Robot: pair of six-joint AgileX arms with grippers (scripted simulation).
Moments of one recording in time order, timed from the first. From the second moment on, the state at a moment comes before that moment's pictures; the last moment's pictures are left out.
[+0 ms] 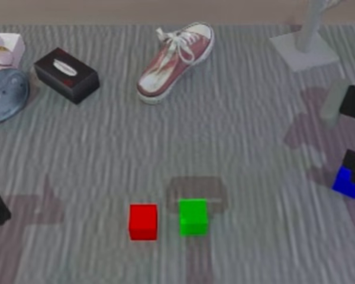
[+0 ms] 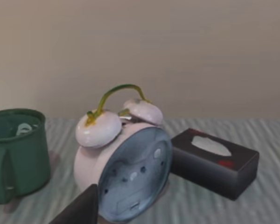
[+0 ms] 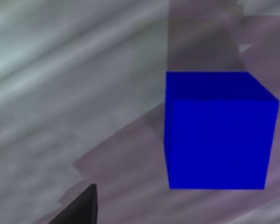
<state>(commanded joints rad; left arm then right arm) 0.02 0.01 0.00 -0.01 0.00 0.00 0.15 1.86 1.33 -1.04 0.00 -0.91</state>
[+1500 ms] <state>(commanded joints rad) 0.02 0.00 0.00 0.00 0.00 0.00 0.15 1.99 1.17 -0.75 0.00 -0.91</state>
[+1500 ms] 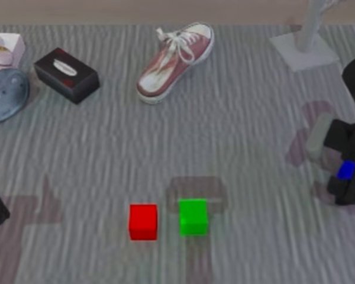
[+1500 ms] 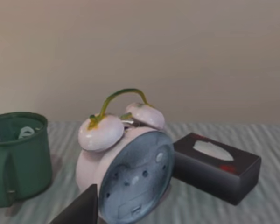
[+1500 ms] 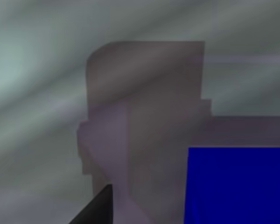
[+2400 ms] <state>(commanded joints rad) 0.02 0.00 0.00 0.00 0.00 0.00 0.15 1.99 1.17 -0.75 0.00 -0.91</state>
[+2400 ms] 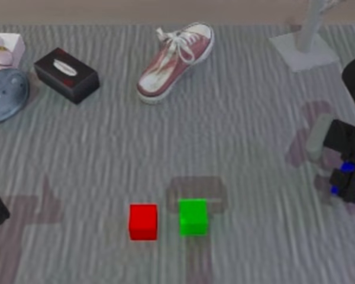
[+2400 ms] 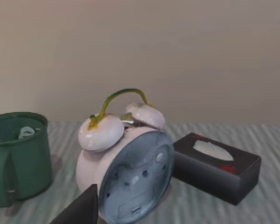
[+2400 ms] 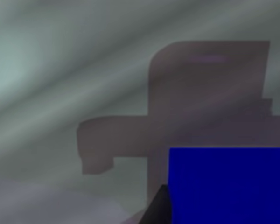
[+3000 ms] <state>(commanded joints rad) 0.02 0.00 0.00 0.00 0.00 0.00 0.16 1.87 1.31 -1.01 0.00 -0.91</state>
